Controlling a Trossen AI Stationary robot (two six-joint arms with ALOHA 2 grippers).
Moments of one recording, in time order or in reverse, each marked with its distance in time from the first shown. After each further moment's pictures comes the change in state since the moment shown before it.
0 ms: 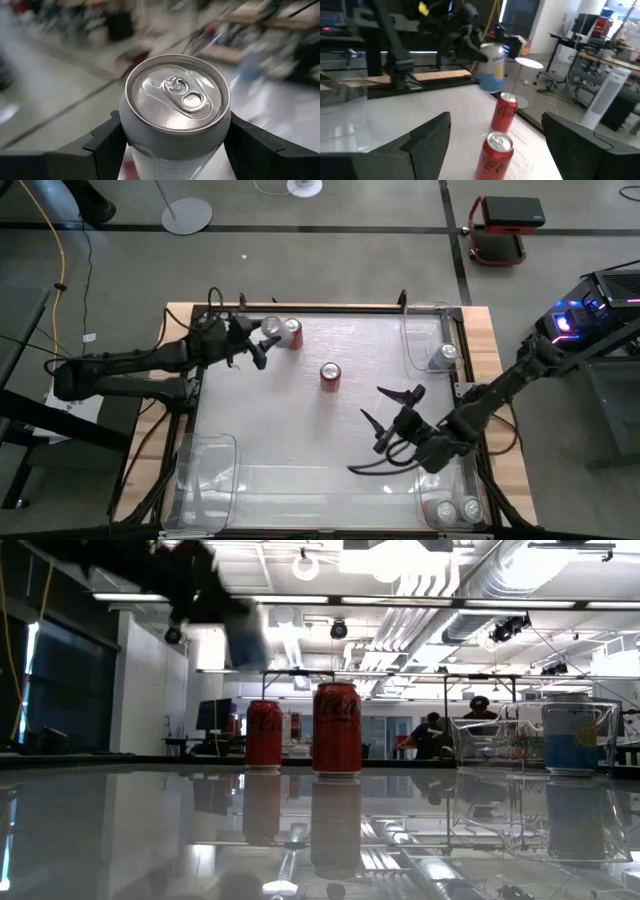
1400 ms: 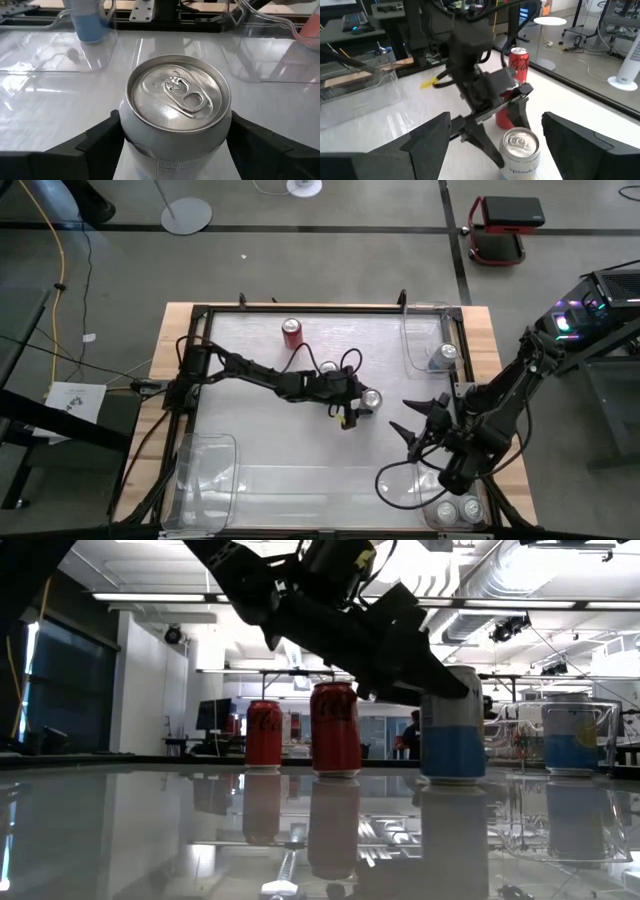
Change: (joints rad) left arm -0.318 1.195 0.709 0.274 0.236 0.019; right arm 0.218 -0.058 0.028 -0.846 -0.045 1.004
